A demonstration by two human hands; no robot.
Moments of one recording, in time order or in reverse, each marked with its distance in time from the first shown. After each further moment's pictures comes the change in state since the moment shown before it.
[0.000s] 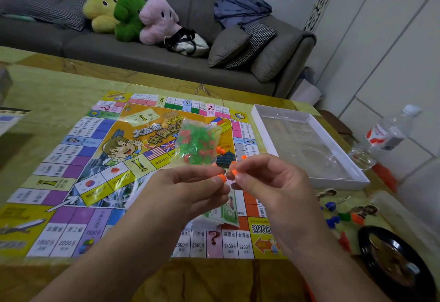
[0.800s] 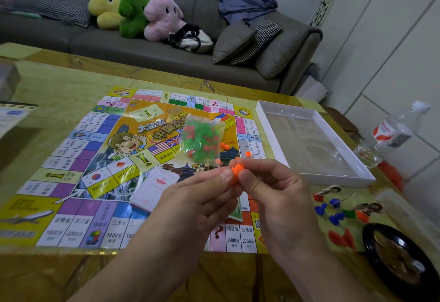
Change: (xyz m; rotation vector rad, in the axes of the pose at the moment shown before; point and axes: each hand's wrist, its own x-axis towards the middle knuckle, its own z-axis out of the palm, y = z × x) left_hand -0.020 -0.012 0.018 -0.224 -0.009 -0.125; right_hand -0.012 0.005 0.017 0.317 0.069 0.045
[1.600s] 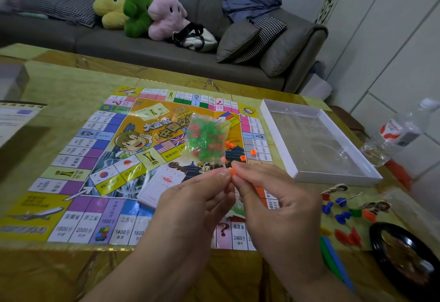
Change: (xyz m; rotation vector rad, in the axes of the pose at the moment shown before) left_hand 0.007 -0.006 -0.005 -0.134 0.141 0.037; right_hand -0.010 0.023 -0.005 -0.724 0.067 -0.658
